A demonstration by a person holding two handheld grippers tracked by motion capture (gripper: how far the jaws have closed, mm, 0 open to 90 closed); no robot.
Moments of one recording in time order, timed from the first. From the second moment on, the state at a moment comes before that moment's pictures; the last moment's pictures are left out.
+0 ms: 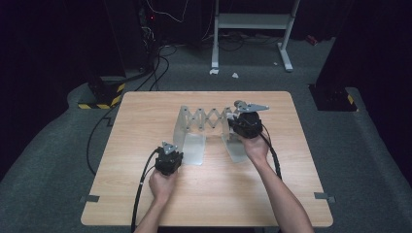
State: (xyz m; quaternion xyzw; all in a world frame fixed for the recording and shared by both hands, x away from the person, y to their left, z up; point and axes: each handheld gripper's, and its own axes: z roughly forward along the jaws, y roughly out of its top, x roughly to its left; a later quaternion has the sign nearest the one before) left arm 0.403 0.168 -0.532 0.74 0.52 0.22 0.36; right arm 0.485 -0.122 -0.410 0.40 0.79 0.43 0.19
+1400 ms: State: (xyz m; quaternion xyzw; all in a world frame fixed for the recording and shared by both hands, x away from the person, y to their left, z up) left arm 0.404 0.171 -0.532 0.74 0.53 0.21 0.37; right arm 0.513 -0.110 -0.407 0.44 0.75 0.43 0.24
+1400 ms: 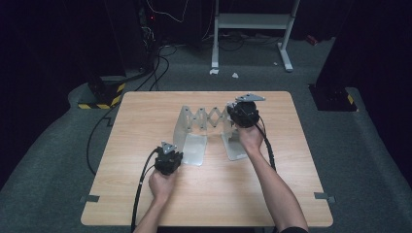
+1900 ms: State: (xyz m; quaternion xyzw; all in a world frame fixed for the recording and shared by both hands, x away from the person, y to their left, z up) left arm 0.404 0.171 -0.532 0.74 0.53 0.21 0.37; right arm 0.512 -0.116 -0.449 0.46 0.76 0.39 0.25
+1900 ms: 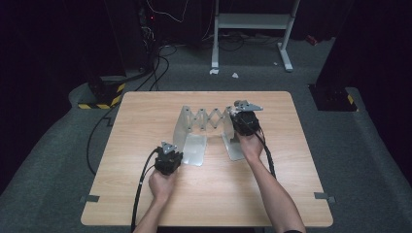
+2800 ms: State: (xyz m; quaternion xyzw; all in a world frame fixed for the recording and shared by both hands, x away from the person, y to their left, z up) left arm 0.404 0.170 -0.532 0.74 0.52 0.22 0.37; right arm 0.505 -0.125 -0.466 0.46 0.76 0.36 0.28
